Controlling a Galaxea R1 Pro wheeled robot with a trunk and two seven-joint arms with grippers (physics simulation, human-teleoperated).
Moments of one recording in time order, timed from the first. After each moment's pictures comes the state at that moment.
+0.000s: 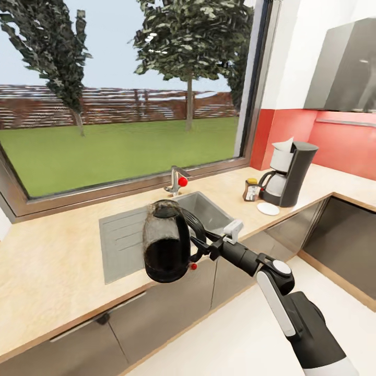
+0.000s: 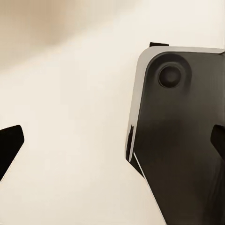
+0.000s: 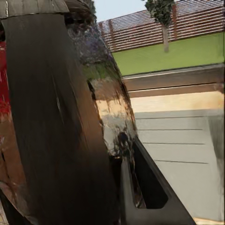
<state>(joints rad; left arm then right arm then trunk) -0.05 0.08 -0.06 -0.02 0.17 -0.21 0.07 -0.47 -0.07 0.23 -1.52 -0.35 0.33 0.57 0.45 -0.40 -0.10</state>
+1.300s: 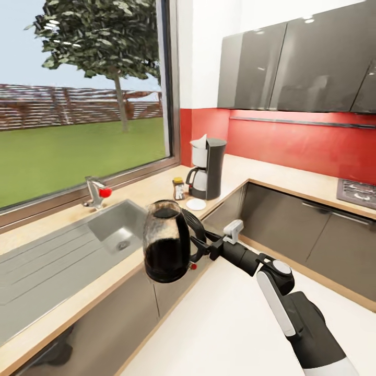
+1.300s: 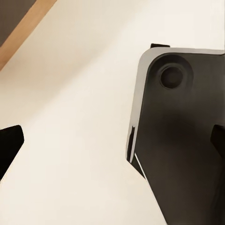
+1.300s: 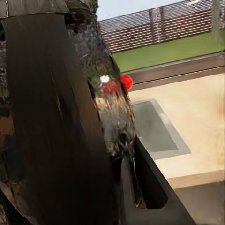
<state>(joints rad) -0.05 0.08 -0.06 -0.02 0.17 -0.22 0.07 -0.47 -0.07 0.23 -1.52 -0.35 0.33 0.57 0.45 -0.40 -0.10</state>
